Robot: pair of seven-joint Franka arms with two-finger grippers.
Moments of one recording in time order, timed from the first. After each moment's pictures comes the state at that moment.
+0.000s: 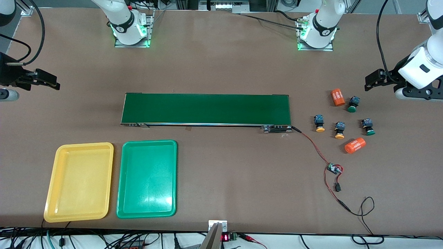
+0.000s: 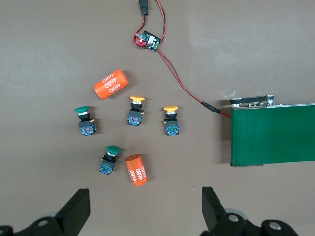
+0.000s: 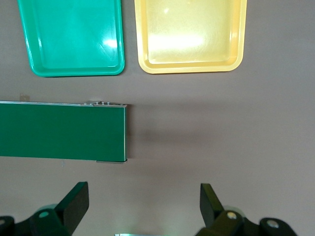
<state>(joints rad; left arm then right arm) 0.12 -0.03 -0.13 -1.75 0.00 1.64 0.04 0.01 0.07 -0.06 -1.60 0.00 1.55 -0.08</state>
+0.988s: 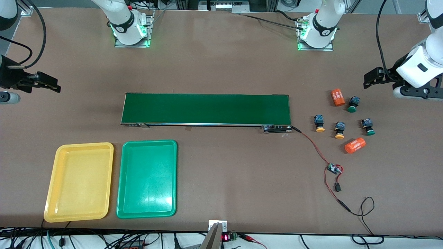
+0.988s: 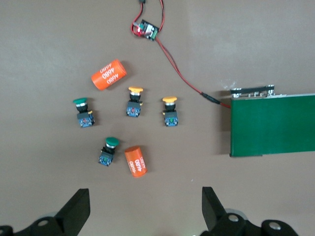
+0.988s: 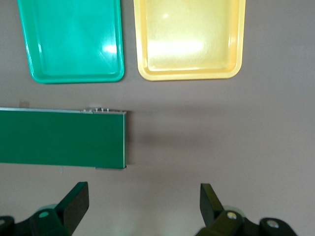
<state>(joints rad) 0.12 -0.03 -0.13 -1.74 0.00 1.58 0.04 0.01 0.07 -0.06 -1.60 0.00 1.59 -0.08</state>
